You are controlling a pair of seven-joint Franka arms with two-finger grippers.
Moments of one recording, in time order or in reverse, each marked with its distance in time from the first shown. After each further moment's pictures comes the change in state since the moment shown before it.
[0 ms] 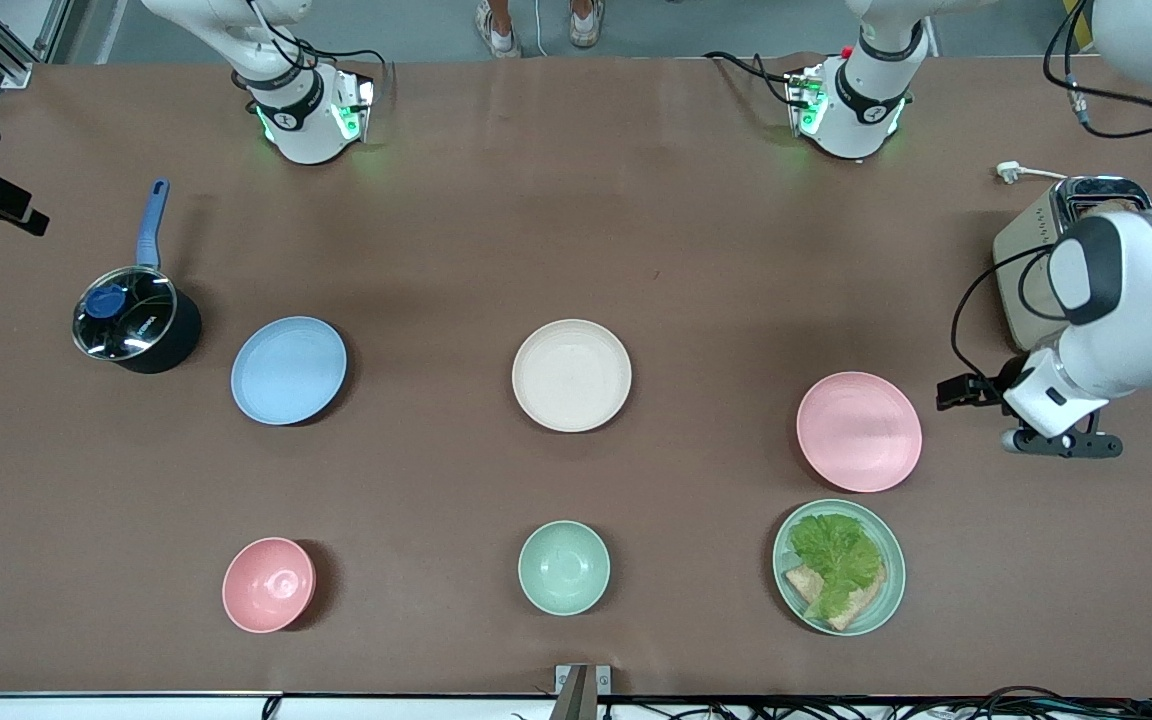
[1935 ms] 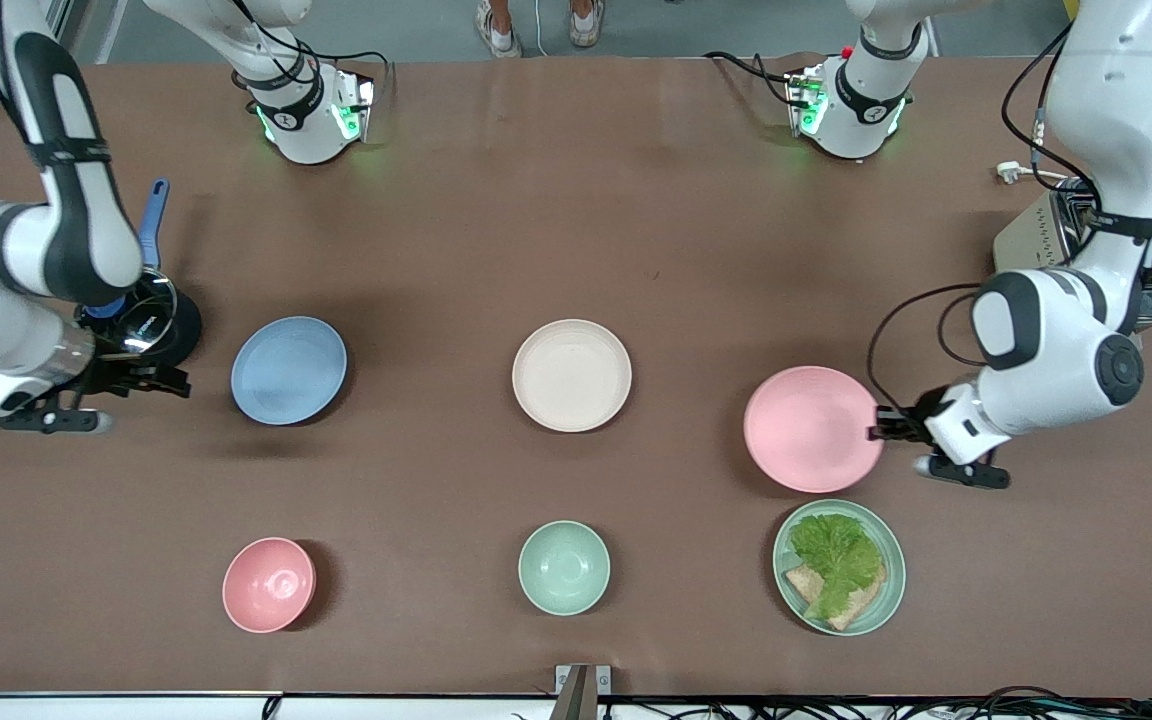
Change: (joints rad) left arm 0.026 0.092 -0.248 0.022 -0.163 0.078 -0.054; right arm -0.047 0.307 -0.002 -0.566 0.001 0.939 -0.264
